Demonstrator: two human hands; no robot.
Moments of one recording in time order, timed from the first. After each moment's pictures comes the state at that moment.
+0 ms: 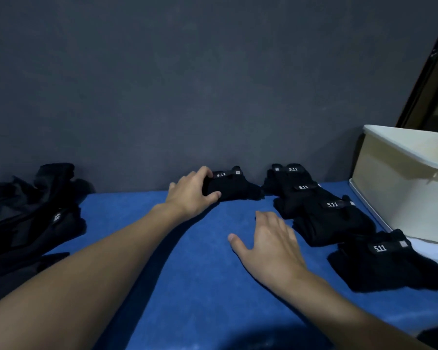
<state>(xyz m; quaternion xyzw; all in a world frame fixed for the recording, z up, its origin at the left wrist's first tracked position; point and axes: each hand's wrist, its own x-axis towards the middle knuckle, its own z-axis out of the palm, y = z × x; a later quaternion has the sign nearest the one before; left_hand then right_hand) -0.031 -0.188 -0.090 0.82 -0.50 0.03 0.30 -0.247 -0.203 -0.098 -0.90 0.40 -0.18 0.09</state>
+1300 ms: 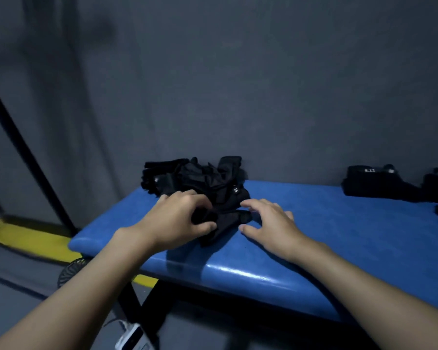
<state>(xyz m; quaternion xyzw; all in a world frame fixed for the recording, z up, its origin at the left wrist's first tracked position) -0.041 0.167 -0.028 0.91 -0.39 0.09 0.08 -0.118 -0.040 -0.085 -0.95 0.08 -0.17 0.26</state>
